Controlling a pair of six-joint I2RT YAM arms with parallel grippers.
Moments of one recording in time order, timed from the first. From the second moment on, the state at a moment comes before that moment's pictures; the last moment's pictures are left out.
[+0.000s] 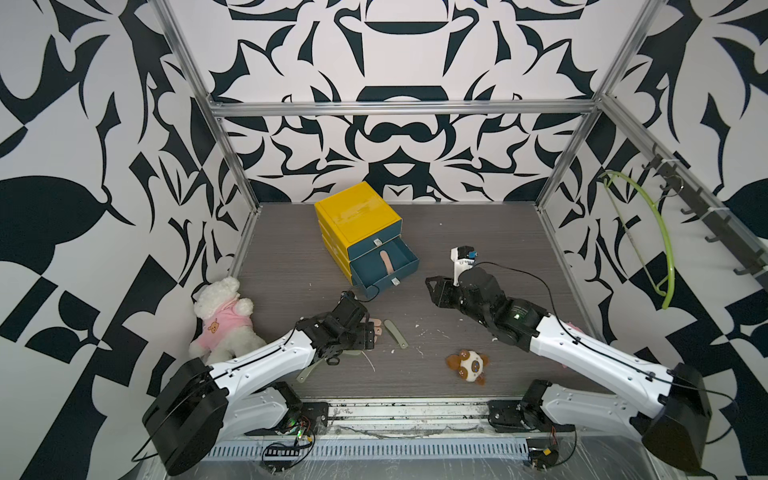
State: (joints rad) left arm -0.80 1.17 0.53 -0.43 -0.07 -0.71; right arm 0.81 1.09 0.81 -0.27 0.20 0.76
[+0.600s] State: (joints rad) left arm -0.81 1.26 0.55 -0.39 -0.03 -0.72; right arm 0.81 0.99 0.77 -0.28 0.23 0.76
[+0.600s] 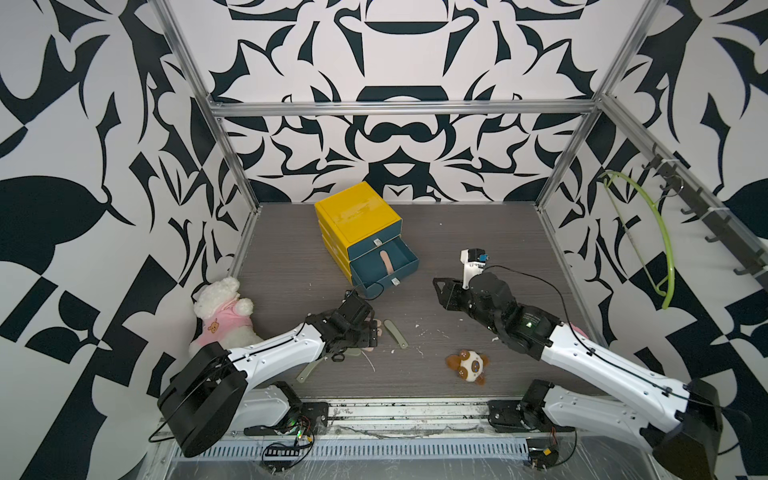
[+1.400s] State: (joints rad) left arm -1.02 1.10 0.63 -0.51 0.09 -0.80; right arm 0.81 0.96 0.76 -0.32 0.26 0.76
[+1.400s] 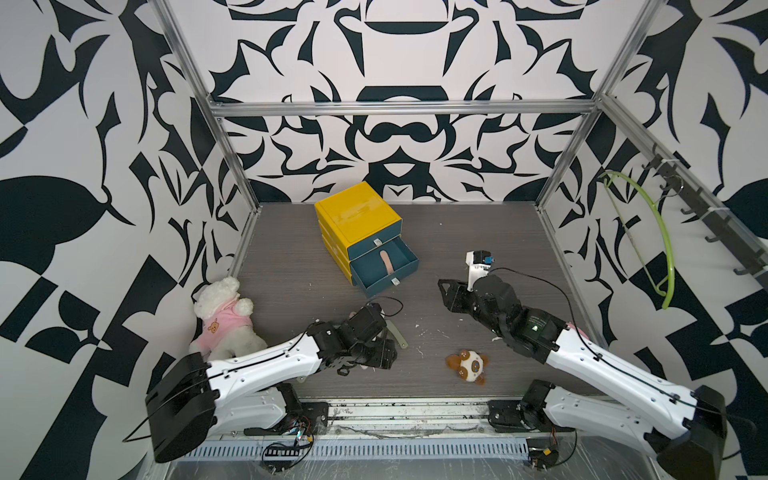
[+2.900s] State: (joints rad) left arm -0.88 1.35 0.63 -0.54 -0.01 -0.79; right arm 0.80 0.85 0.72 -0.35 0.29 0.76
